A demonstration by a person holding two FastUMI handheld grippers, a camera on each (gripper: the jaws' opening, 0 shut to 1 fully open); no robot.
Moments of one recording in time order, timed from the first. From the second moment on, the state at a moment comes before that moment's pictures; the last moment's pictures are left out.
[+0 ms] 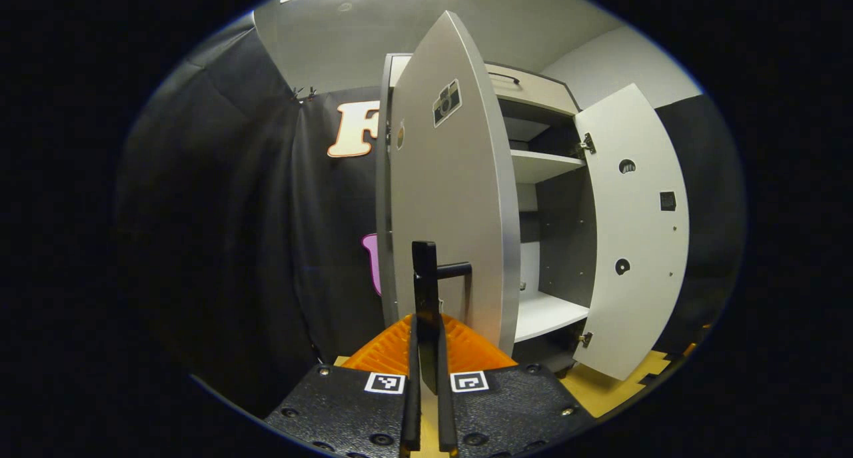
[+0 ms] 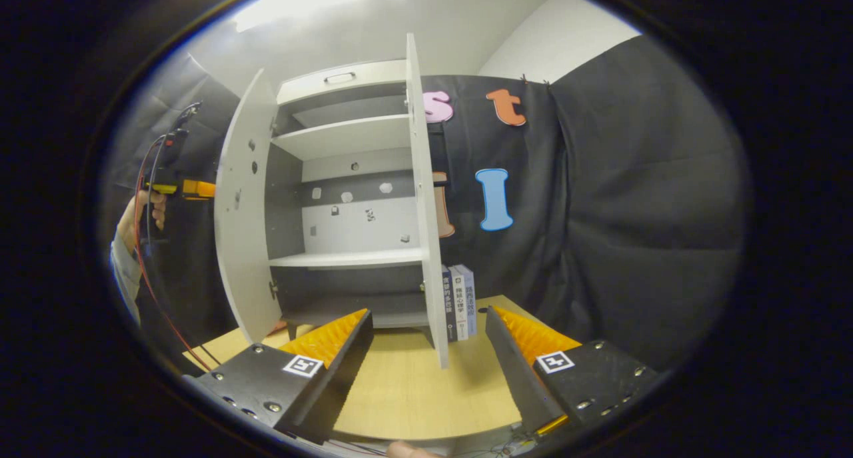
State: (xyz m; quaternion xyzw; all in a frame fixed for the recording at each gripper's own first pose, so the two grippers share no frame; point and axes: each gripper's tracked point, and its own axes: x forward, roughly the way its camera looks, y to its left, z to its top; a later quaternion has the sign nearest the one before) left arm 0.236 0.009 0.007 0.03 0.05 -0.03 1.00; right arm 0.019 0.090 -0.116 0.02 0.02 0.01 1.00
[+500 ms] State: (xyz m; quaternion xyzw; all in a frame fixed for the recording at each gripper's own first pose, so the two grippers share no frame) left arm 0.239 0.016 0.008 0.01 0.04 -0.04 1.00; right arm 0.025 0.135 -0.117 -0.01 0.02 0.04 1.00
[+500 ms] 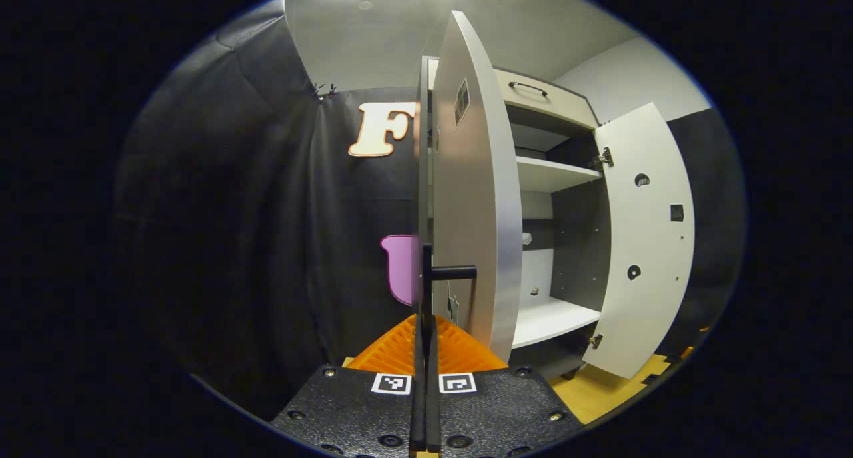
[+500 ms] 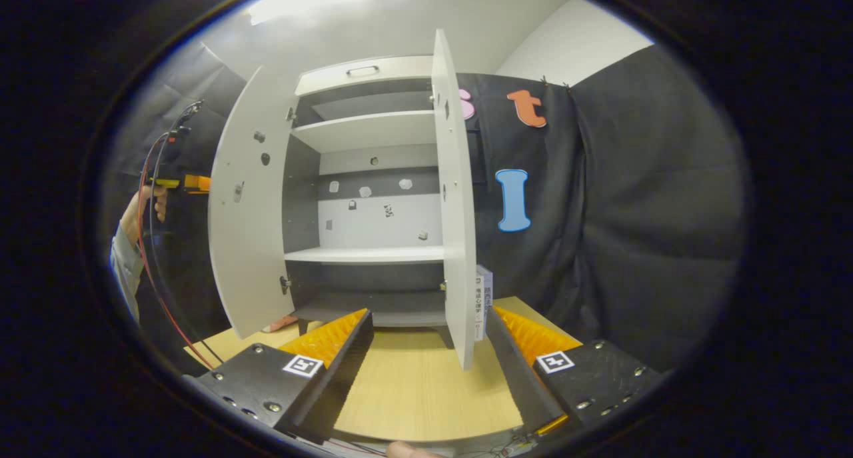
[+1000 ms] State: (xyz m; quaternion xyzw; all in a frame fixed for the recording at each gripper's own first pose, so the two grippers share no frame) left arm 0.233 0.020 0.009 -0.01 0.04 -0.02 1.00; right arm 0.031 0.156 -0.121 -0.01 0.03 0.05 1.00
